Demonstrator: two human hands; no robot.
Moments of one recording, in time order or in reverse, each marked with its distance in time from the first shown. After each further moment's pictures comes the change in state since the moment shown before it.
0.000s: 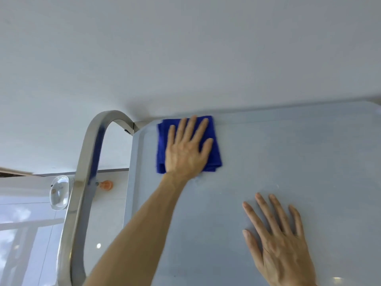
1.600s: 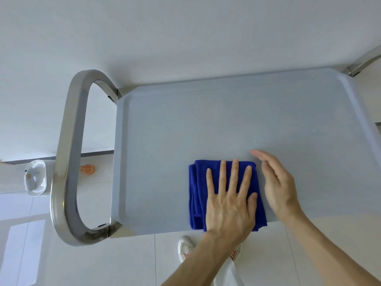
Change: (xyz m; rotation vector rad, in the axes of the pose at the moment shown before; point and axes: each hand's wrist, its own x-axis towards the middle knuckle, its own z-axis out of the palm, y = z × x) left_hand -0.213 0.135 -0.016 -0.082 -0.292 0.188; right_hand 0.008 0.020 -0.031 0.906 -0.022 0.480
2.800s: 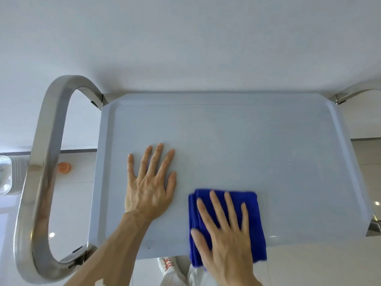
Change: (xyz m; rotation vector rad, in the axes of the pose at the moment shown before) left_hand 0.043 -0.159 -0.031 0.053 0.084 -0.179; right_hand -0.072 -0.002 0.068 -0.989 -0.191 -0.278
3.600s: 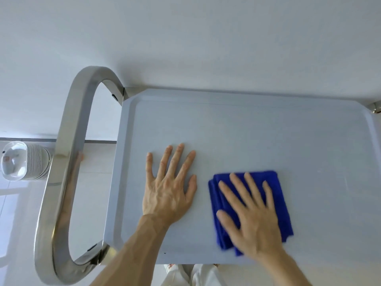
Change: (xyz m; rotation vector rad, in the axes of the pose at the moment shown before) left_hand 0.004 0.000 0.002 -0.039 0.028 0.019; right_hand 0.066 0.039 -0.011 -0.008 0.026 -0.180
